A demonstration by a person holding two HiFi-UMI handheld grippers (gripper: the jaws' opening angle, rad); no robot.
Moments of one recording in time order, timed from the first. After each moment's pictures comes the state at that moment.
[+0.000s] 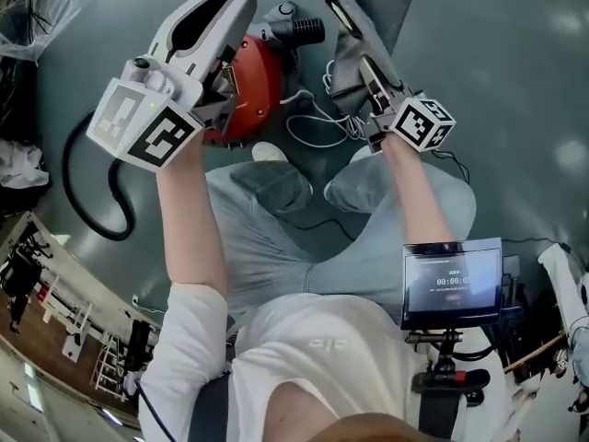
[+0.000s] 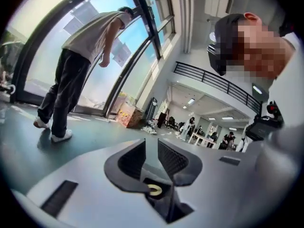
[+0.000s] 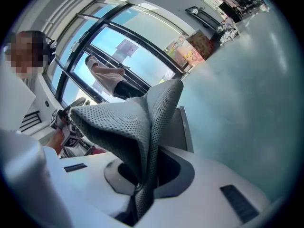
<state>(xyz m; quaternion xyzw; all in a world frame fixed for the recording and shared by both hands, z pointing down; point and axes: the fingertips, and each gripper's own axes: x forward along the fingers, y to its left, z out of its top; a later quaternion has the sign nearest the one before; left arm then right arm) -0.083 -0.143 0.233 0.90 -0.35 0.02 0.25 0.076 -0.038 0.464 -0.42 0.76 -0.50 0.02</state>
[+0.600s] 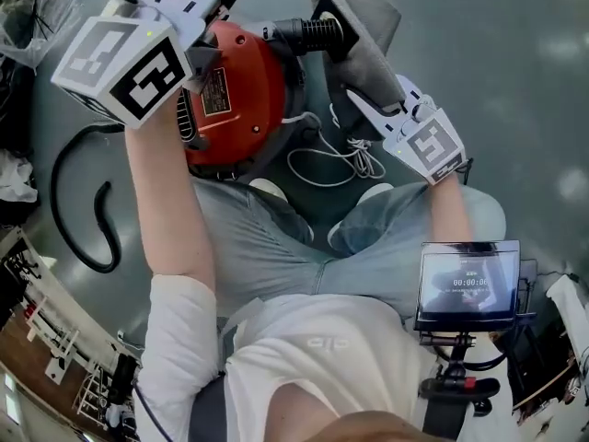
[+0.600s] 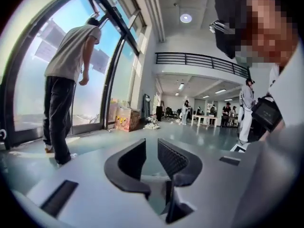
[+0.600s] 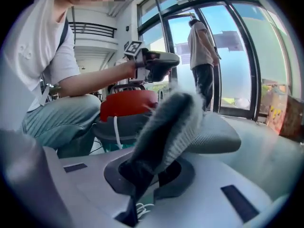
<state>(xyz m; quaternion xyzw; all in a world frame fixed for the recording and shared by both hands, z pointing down) -0.093 -0.160 0.300 0.93 -0.34 0.09 0.11 -0.003 0.006 0.487 -0.19 0.95 -0.09 -0.22</state>
